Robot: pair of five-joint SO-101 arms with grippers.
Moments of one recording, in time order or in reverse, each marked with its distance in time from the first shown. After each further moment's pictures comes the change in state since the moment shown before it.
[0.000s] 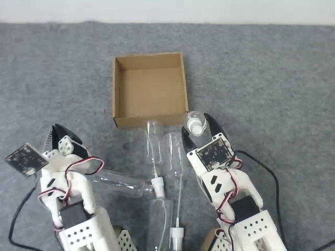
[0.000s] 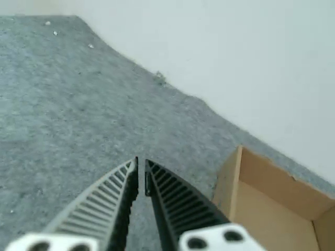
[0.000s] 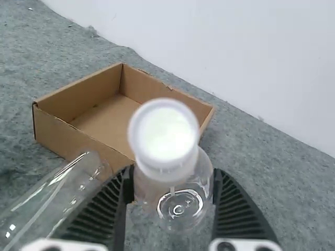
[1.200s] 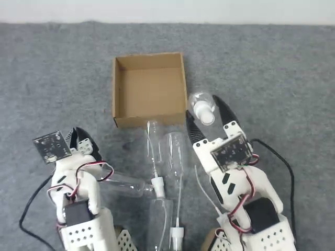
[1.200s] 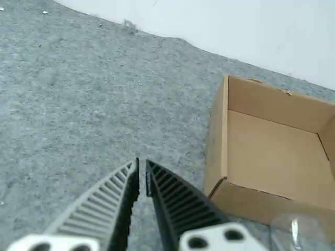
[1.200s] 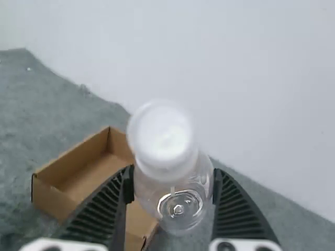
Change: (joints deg) left arm 7.7 0.0 0.0 8.6 -12.0; right arm 0.0 0.0 -26.0 17.1 0.0
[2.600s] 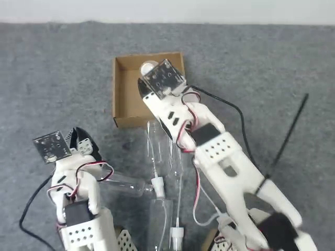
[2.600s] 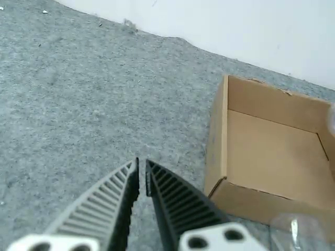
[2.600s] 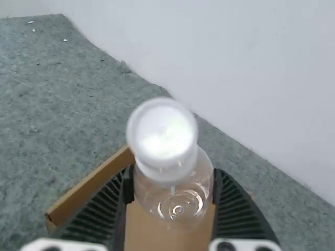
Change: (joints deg) left arm 0.0 0.0 0.0 0.0 0.0; right arm -8.4 69.6 -34.5 -23.5 -2.5
